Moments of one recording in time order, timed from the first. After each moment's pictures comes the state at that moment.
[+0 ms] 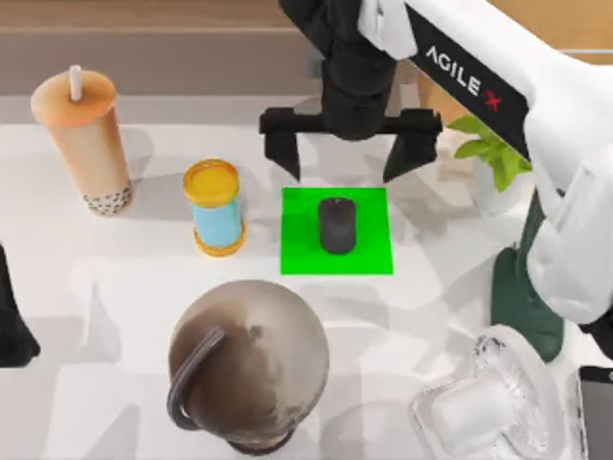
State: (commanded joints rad) left arm 0.00 0.00 0.00 0.00 0.00 0.00; right arm 0.57 2.68 2.69 -1.45 0.01 0.57
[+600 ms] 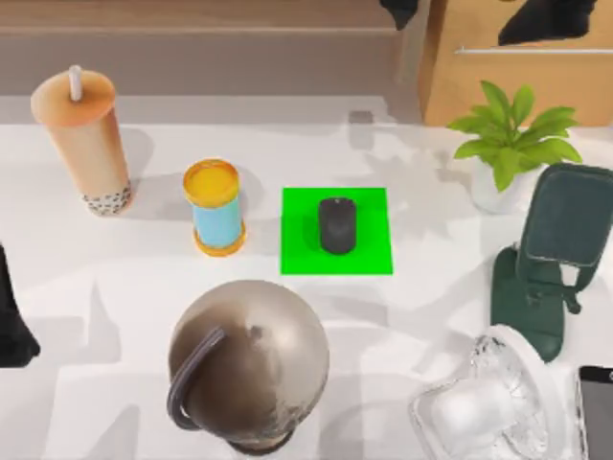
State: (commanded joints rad) left arm 0.00 0.00 0.00 0.00 0.00 0.00; right arm 0.42 2.10 2.28 -1.29 0.02 0.47
